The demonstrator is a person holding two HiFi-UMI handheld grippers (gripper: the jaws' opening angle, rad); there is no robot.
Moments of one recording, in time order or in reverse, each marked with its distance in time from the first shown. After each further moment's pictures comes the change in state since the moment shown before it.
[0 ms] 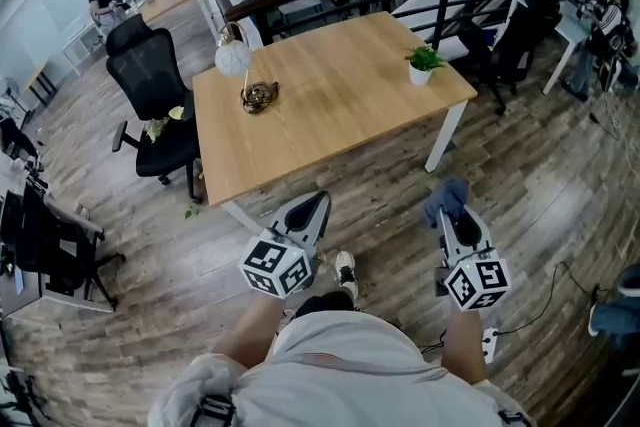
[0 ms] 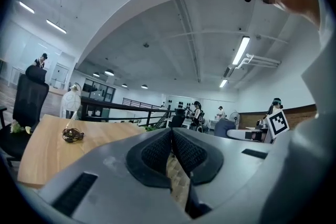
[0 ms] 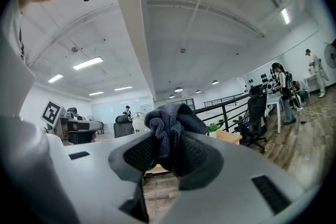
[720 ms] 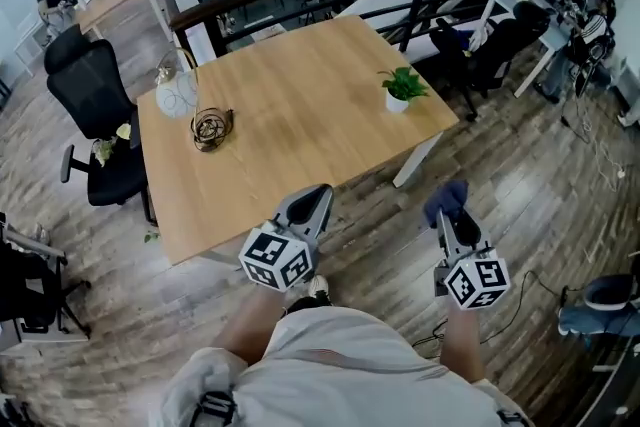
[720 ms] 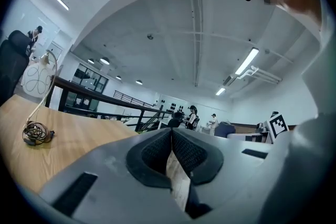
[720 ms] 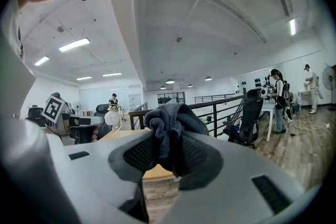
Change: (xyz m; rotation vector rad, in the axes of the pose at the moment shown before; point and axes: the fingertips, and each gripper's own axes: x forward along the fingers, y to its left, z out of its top) left arm 0.202 0.101 0.018 -0.131 -0.005 -0.122; right arm 0.163 -0.102 0.040 -0.081 0.104 -0.122
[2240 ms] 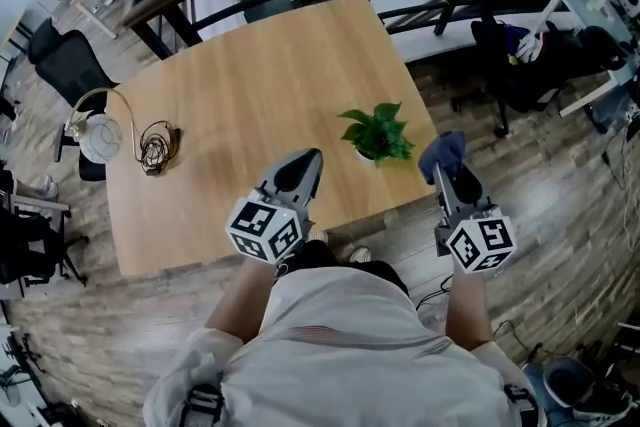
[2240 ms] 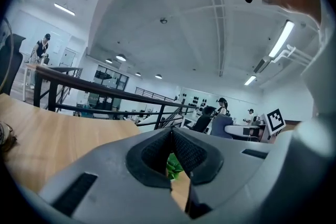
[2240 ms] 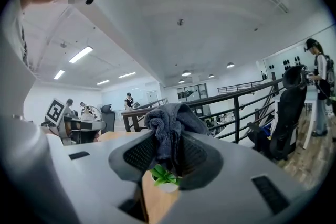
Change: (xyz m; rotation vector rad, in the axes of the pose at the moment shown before) left arm 0.370 0.122 -0.004 -0.004 0.073 0.268; right arm 0.351 -0.280 0.049 0.019 0.073 0.308
